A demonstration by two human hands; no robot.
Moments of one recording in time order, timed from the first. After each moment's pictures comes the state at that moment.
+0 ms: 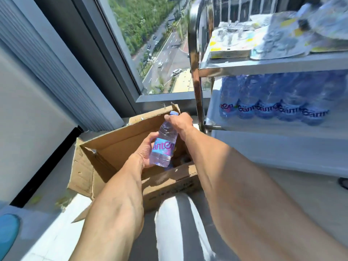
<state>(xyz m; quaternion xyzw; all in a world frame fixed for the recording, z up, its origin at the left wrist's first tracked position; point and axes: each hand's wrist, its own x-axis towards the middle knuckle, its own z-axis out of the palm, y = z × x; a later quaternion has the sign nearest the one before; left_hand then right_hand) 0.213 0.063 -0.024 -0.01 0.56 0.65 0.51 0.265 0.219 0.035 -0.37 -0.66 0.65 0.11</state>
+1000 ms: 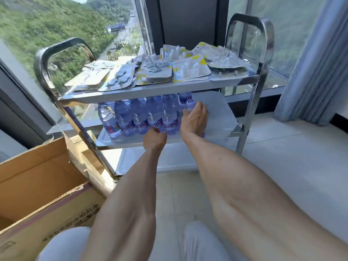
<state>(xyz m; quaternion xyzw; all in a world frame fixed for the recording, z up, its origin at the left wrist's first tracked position) 0.545 0.437 0.010 0.24 0.89 0.38 0.11 0.638 0.521 0.051 -0.52 -0.67 0.26 0.47</state>
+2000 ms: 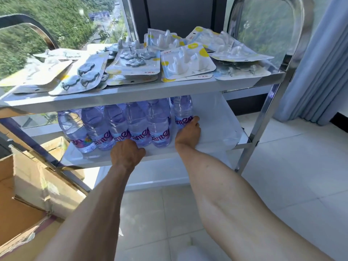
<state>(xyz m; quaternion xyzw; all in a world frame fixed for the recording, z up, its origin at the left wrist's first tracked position) 0.449 0.472 -0.038 0.34 0.93 0.13 -0.03 0.559 0.625 -0.053 -0.60 -0.66 0.30 0.34</state>
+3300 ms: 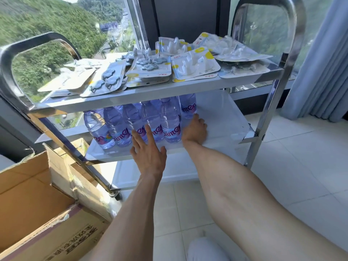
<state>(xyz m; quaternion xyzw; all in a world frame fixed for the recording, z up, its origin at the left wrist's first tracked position) 0.512 0.454 -0.043 0.32 0.92 0.18 -0.12 0.570 0.596 -0.035 -0.58 -0.71 0.26 0.30</state>
